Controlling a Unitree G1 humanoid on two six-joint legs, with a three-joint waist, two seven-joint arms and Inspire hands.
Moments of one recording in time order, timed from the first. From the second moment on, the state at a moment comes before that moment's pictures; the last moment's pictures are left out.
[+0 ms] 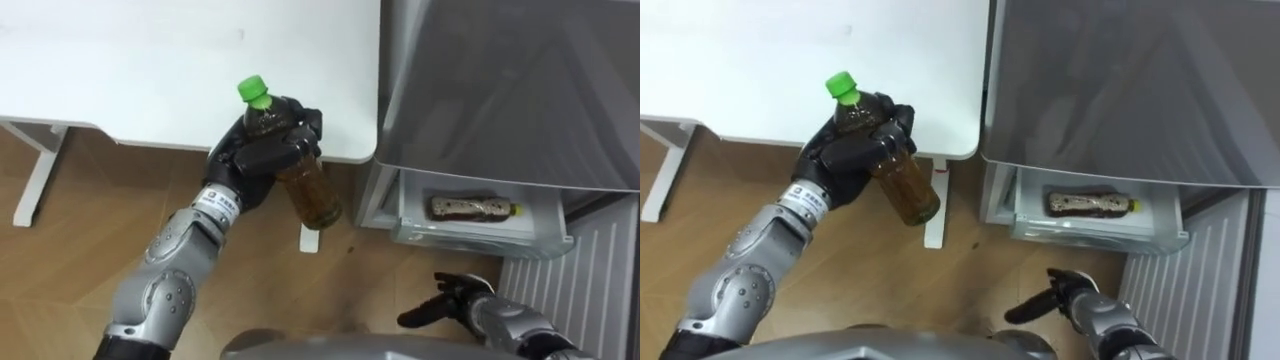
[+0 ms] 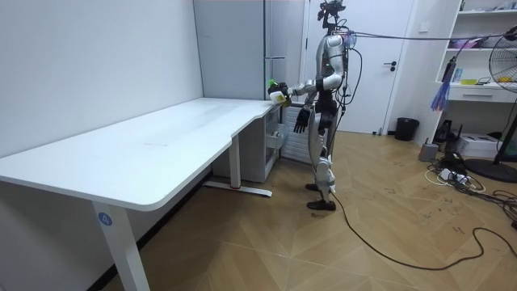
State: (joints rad) left arm 0.18 0.23 -0.16 -0.07 -0.75 0.22 -0.14; right arm -0.05 -0.22 0.21 1.07 0.07 0.14 0.14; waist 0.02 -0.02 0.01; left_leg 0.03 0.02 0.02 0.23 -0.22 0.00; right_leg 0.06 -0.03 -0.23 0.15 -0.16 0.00
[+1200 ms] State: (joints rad) left arm 0.22 0.27 -0.25 -0.03 -0.67 0.23 -0.21; right arm 0.07 -0.25 0.25 0.40 0.11 0.18 0.63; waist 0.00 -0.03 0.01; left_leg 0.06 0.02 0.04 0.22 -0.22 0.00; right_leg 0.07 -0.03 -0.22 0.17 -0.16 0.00
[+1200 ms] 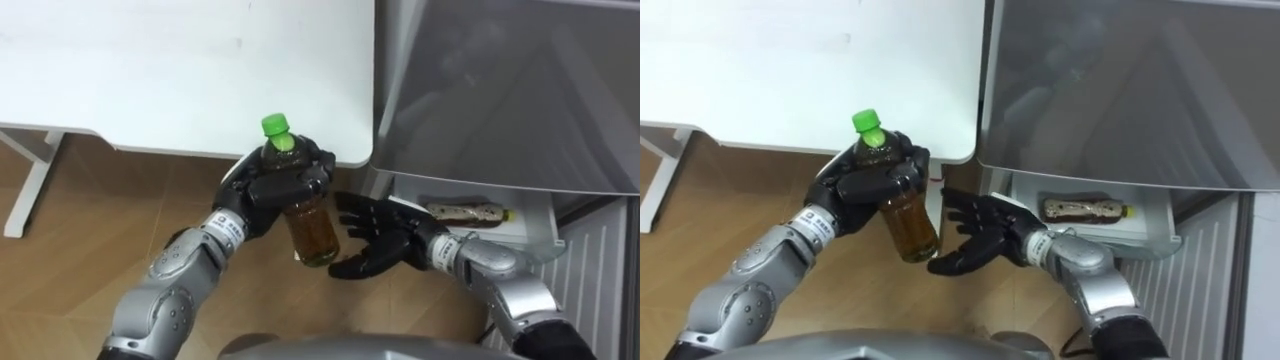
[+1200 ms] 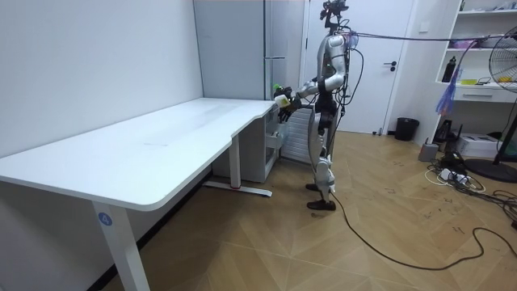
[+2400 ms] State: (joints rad) left arm 0.21 0.28 -0.32 -0.02 -0.38 0.23 -0.34; right arm 0.09 -0.25 0.33 0.36 0.21 0.21 0.75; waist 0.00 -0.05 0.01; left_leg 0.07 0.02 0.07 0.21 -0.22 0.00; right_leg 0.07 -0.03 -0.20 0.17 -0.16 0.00
